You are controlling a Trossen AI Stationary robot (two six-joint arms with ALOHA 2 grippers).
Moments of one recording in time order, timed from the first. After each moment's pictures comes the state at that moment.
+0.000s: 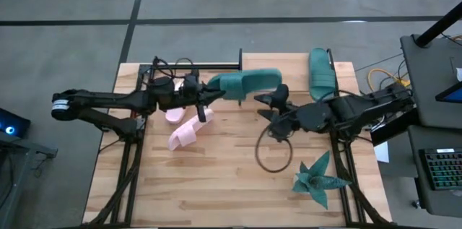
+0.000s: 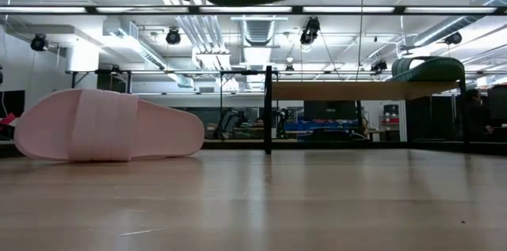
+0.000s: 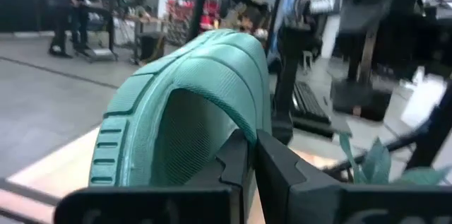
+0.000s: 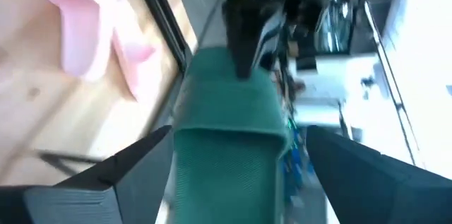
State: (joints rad) left arm 0.10 1.12 0.86 0.35 -0.11 -0.18; right arm 0.33 1.34 1.42 -0.50 0.75 -1.13
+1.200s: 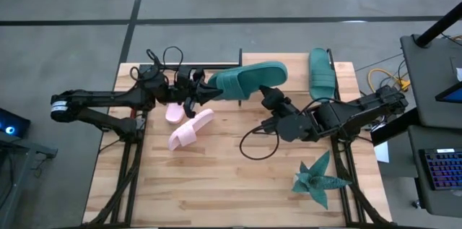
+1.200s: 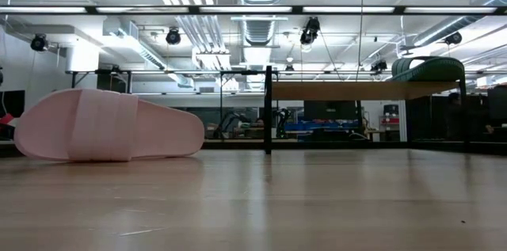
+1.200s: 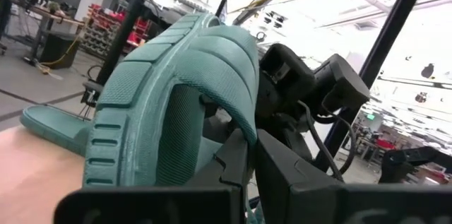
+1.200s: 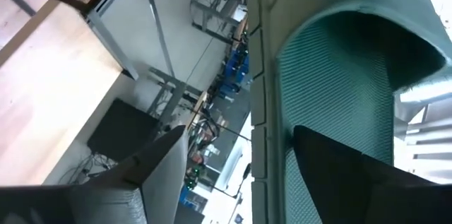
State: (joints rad) left arm 0.15 1.11 0.88 0.52 0.18 -0.46; right arm 0.33 1.45 1.47 -0.62 1.21 -1.39
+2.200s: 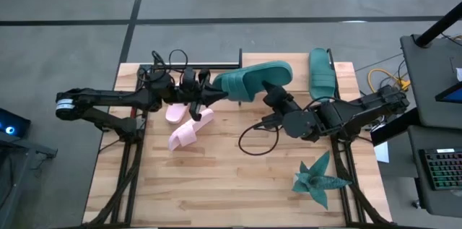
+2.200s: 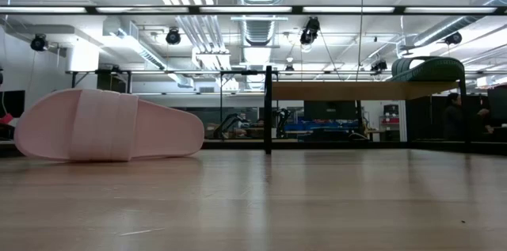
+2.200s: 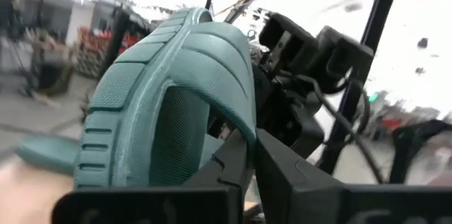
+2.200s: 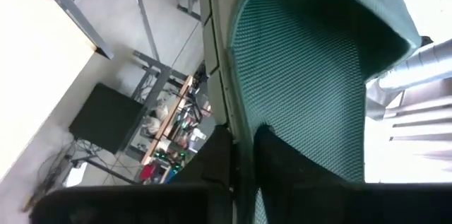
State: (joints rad) left arm 0.14 1.19 0.88 0.63 0.22 -0.31; right arm 0.33 1.44 1.47 -0.49 1.26 -1.56
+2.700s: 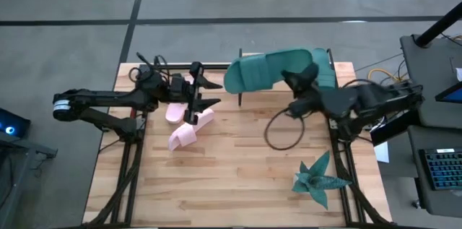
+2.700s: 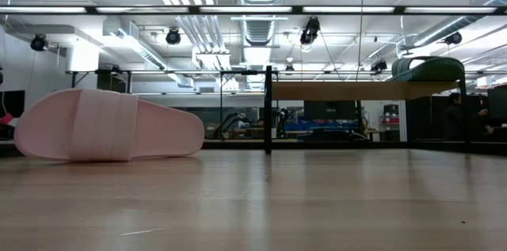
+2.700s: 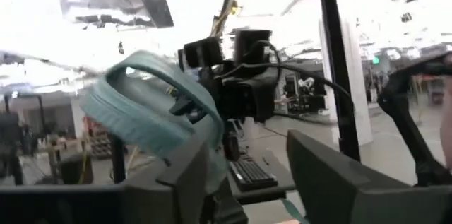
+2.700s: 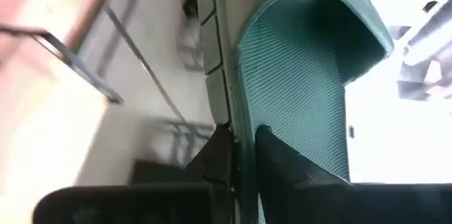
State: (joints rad) left arm 0.14 1.15 0.89 0.70 0.29 0.06; right arm 0.31 1.19 1.46 -0.62 1.05 -1.30
